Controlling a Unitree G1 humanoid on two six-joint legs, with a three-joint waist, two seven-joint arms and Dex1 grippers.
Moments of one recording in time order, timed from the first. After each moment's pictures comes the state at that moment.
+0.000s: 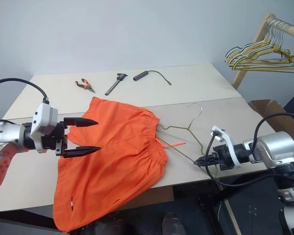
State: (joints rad) left arm -0.28 0.91 0.17 -0.29 -0.56 0.45 -1.22; right arm -0.55 -1.00 0.21 0.17 0.57 1.26 1.22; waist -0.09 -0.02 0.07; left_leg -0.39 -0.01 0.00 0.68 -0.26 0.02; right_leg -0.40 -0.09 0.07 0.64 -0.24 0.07
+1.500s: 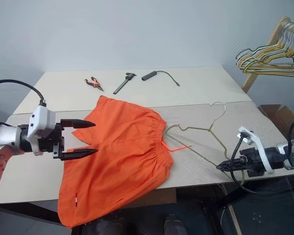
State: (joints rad) left arm -0.23 0.94 0.20 -0.33 -0.57 0.45 -1.21; right arm -0.33 -1.25 0.07 0.00 0.69 1.29 1.33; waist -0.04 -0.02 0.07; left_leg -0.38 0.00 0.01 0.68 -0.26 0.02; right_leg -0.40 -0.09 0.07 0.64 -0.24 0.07
